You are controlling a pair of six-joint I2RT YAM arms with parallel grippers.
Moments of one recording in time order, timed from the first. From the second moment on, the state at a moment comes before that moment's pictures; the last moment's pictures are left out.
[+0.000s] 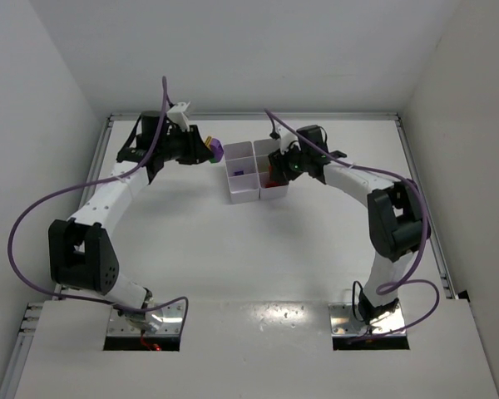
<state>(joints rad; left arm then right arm) -0.17 1.50 1.25 -0.27 0.48 -0.24 0.37 1.85 1.25 -0.13 -0.34 -0.18</state>
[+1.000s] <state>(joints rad) -0.24 1.58 1.26 -0.14 0.81 -0.30 0.36 1.78 1.51 -0.16 -0.90 -0.02</state>
